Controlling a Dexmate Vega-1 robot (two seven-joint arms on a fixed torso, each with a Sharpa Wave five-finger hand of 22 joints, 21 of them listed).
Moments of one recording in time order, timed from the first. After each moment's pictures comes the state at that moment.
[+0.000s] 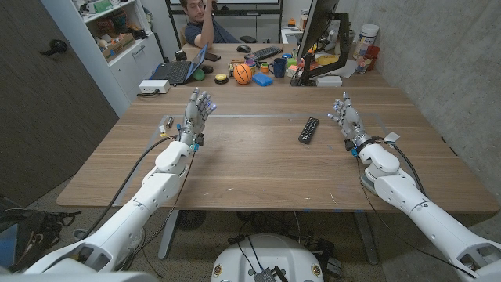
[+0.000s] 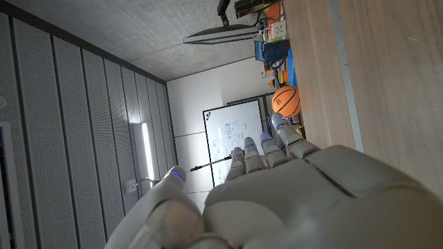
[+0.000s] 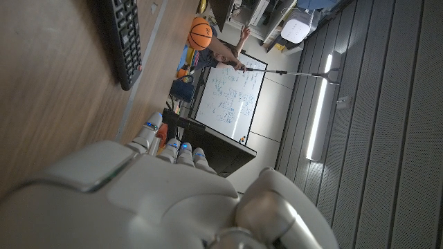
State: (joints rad) left arm 0.89 0.47 0.33 -1.40 -0.67 -0.33 0.07; left_hand 0.06 0.05 0.29 0.12 0.36 -0.04 -0.03 0.19 0.18 0.04 -0.07 0.19 0.19 0.02 -0.03 0.21 0.17 0.05 -0.03 0.51 0.18; right arm -0.90 -0.57 -0.33 -1.35 0.64 0.33 0.04; right_hand 0.02 0.08 0.04 0.17 0.28 -0.15 0.08 0.18 0.18 -0.13 0.06 0.19 0.19 -0.17 0.01 0.27 0.18 -0.17 0.07 0.73 0.18
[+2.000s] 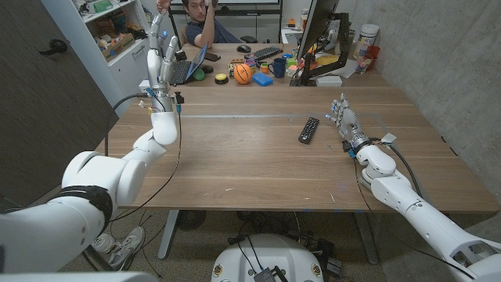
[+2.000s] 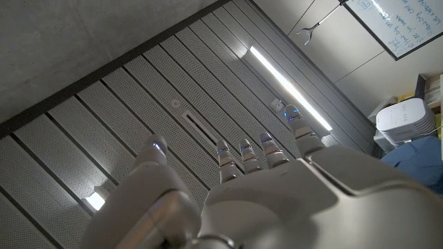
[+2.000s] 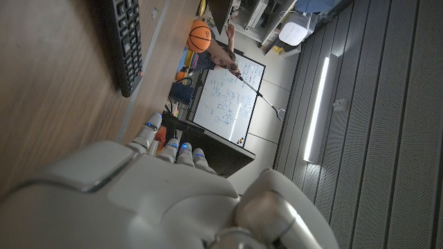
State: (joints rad) left arm 0.32 0.29 0.06 -0.45 0.69 -1.30 0.93; left_hand 0.36 -0.05 0.33 -0.13 0.33 0.12 -0.22 0.24 0.19 0.05 -0.13 0.21 0.19 0.01 -0.01 0.23 0.18 0.11 0.20 0.39 0.18; right arm -0.89 -0.55 -0.35 -1.30 0.62 0.37 0.05; right_hand 0.02 0.08 0.02 0.17 0.28 -0.15 0.07 0.18 0.18 -0.13 0.06 0.19 0.19 -0.17 0.01 0.27 0.18 -0.17 0.07 0.71 0.18
